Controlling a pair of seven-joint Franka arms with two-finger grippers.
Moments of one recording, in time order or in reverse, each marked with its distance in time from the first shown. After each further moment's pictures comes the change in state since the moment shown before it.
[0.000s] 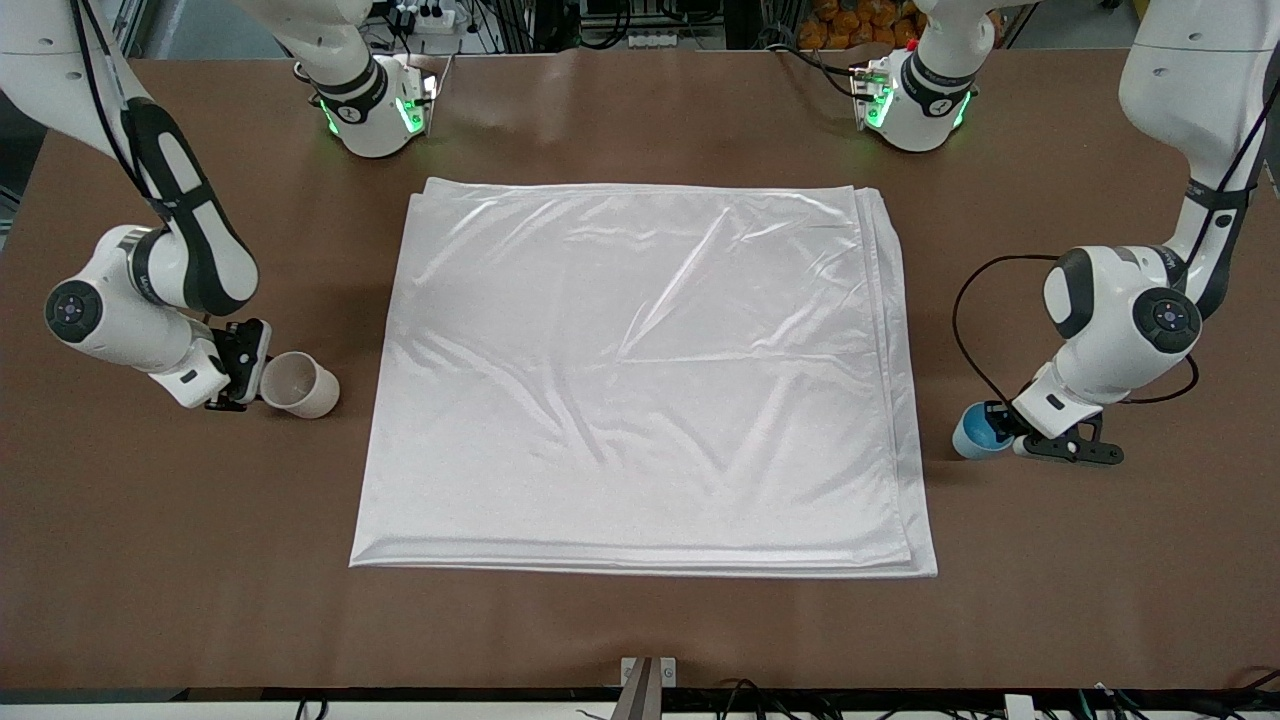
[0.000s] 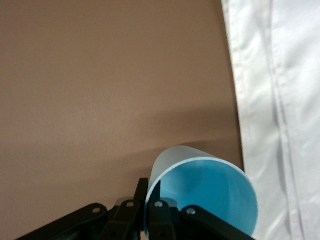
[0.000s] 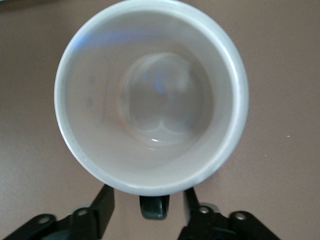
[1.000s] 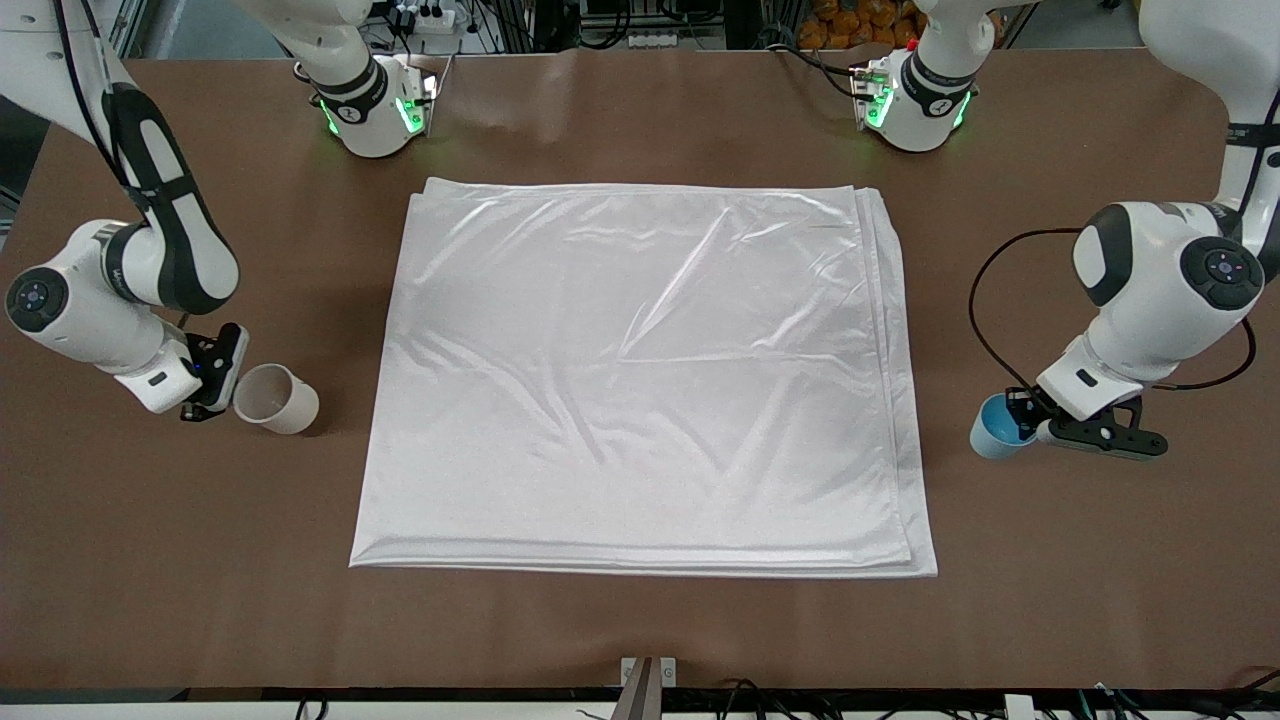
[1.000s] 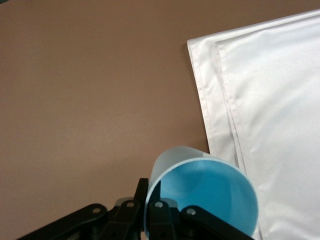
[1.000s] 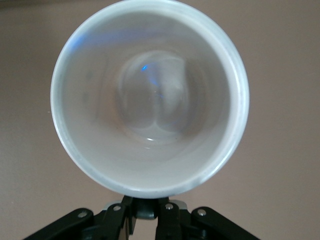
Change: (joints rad) left arm 0.000 -0.152 -0.045 0.057 0.000 -0.172 0.022; right arm -0.015 -0.046 0.014 0.046 0.000 0.029 -0.031
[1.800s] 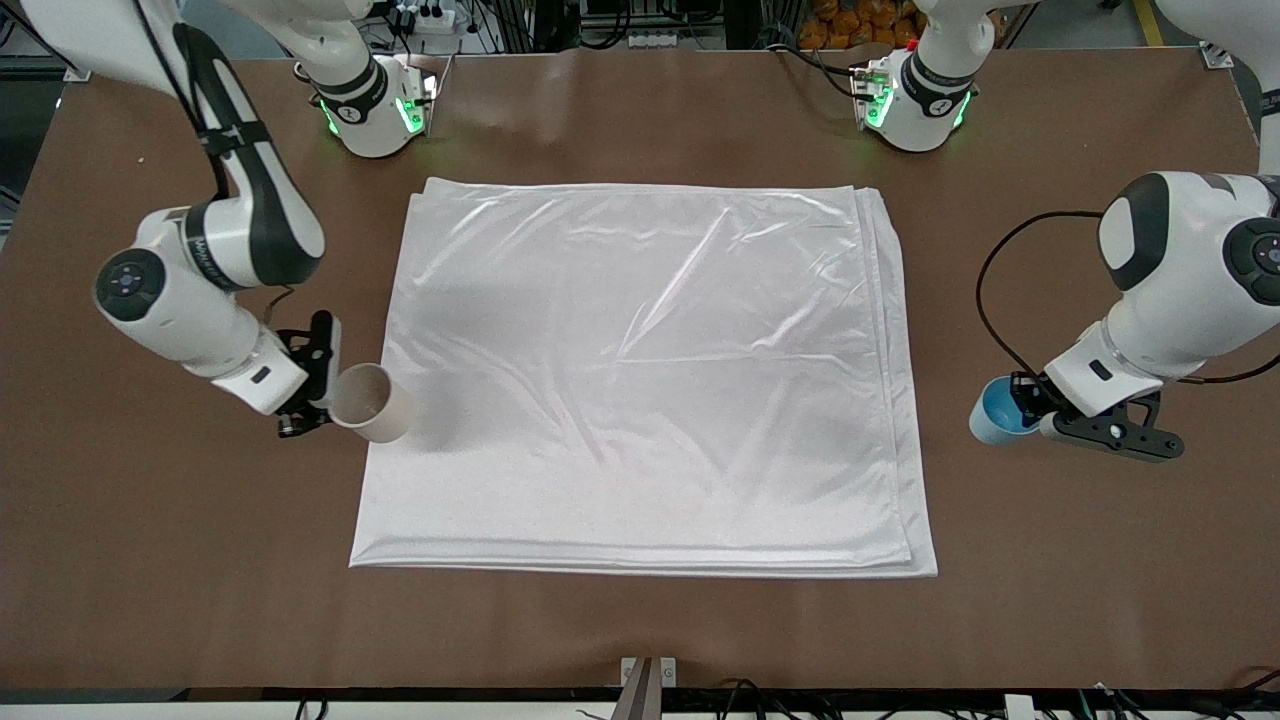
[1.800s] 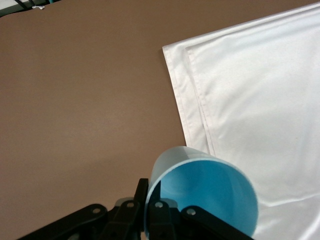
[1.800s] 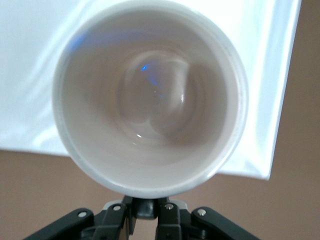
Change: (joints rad) left arm 0.000 -0.026 -0.067 0.159 0.000 -0.262 0.002; right arm 0.169 -0.065 0.192 0.113 0.000 -0.118 0.107
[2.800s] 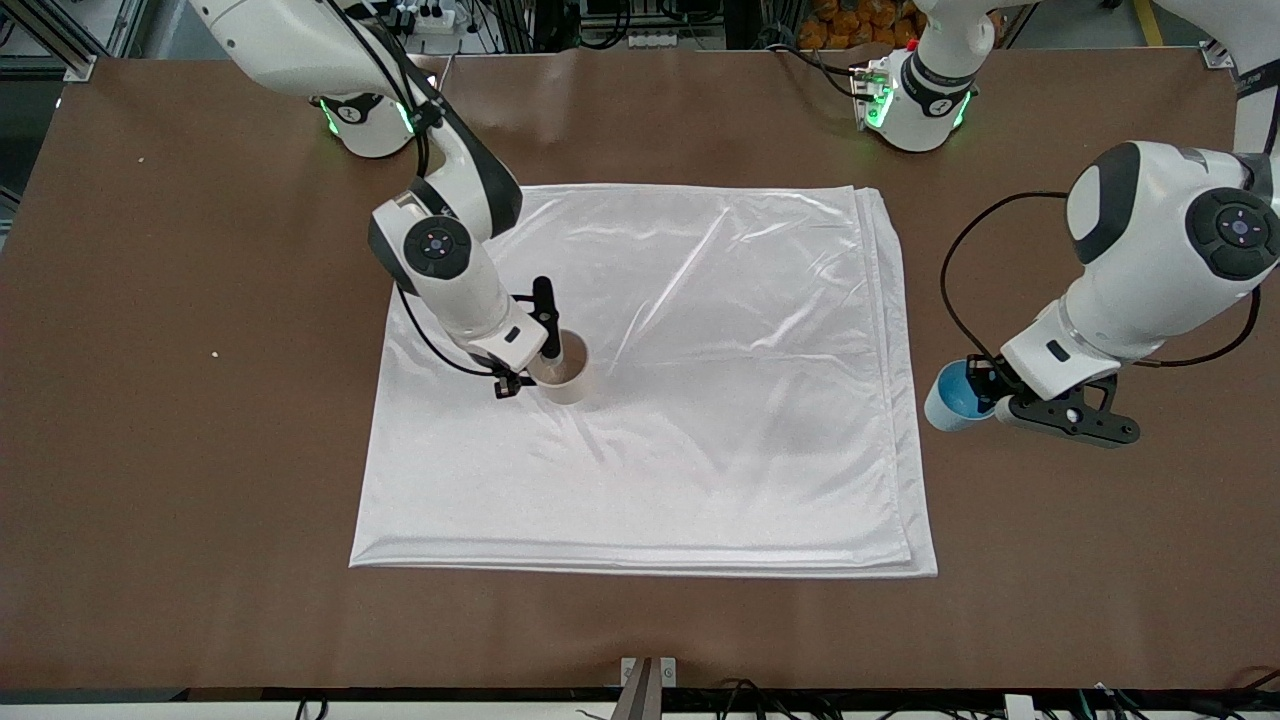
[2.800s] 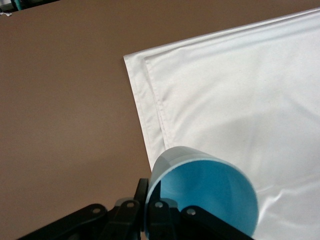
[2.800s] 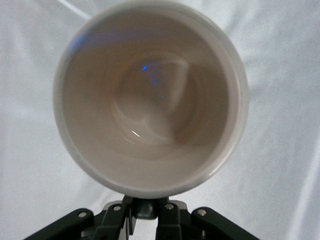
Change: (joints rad) left arm -0.003 -0.020 -0.105 0.043 -0.030 -0.075 -0.108; right arm 0.419 0.150 0.001 0.096 -0.180 0.010 0.498
